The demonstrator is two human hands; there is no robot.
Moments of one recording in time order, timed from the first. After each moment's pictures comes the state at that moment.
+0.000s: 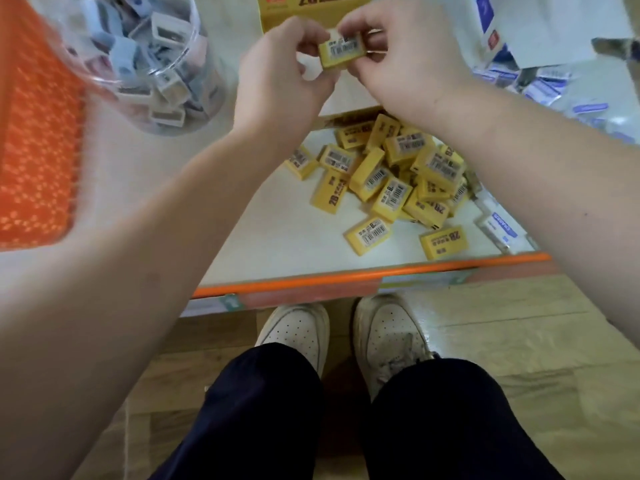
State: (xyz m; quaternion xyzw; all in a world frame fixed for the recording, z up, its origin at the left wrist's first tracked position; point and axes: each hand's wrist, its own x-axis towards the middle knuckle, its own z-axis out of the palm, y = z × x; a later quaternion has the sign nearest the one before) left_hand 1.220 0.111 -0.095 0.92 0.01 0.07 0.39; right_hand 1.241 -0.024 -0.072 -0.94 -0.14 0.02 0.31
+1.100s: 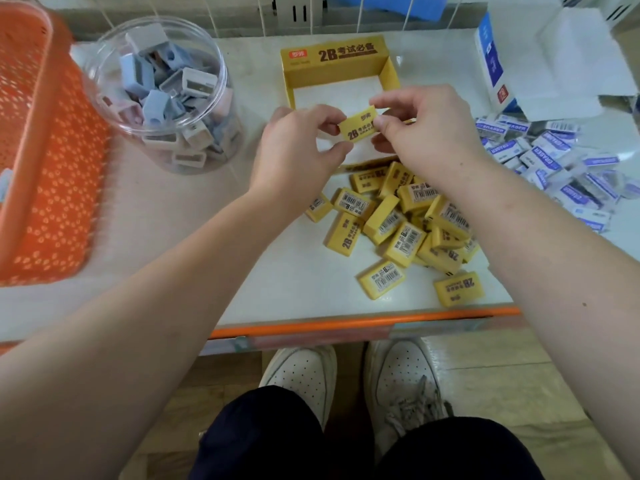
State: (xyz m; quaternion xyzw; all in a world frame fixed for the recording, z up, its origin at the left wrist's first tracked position) left_hand 1.214 0.116 -0.111 0.93 -0.01 0.03 0.36; right_hand 1.232 -0.033 -0.084 -0.89 0.02 0.07 0.44
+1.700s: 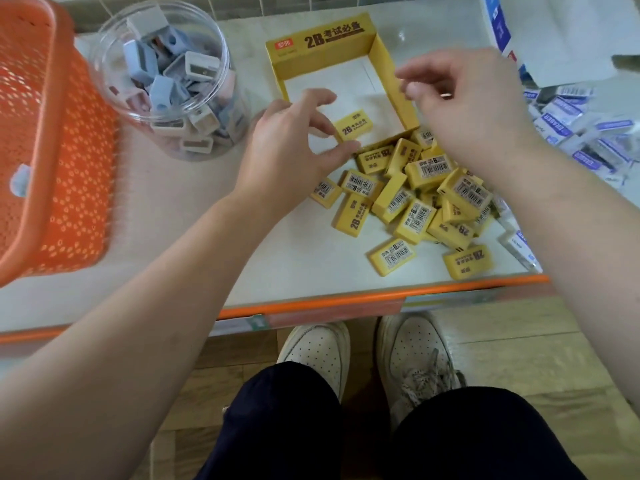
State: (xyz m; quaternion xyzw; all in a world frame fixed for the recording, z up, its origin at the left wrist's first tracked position) left_hand 1.197 0.133 -0.110 0.95 -0.07 0.03 0.31; right_hand 1.214 -0.050 -0.068 -0.92 -0.03 0.01 0.38
